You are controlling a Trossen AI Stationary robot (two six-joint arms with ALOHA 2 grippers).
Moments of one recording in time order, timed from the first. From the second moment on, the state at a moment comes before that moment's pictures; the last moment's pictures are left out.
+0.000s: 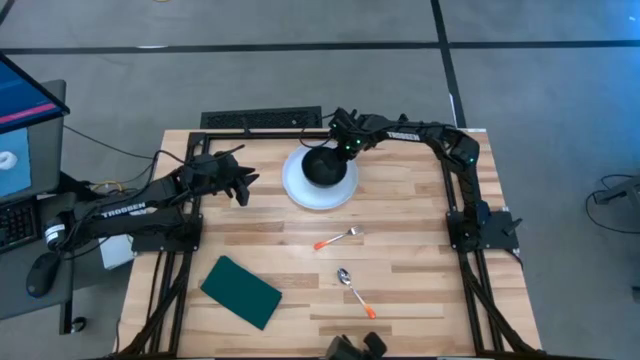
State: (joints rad) left arm 0.50 0.69 0.37 -0.10 -0.04 -0.19; right arm -0.57 2.12 1.52 -0.63 -0.15 0.31
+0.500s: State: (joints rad) left arm 0.50 0.69 0.37 -0.12 -0.04 -0.18; right arm -0.57 2.08 1.51 -0.60 -0.12 0.28
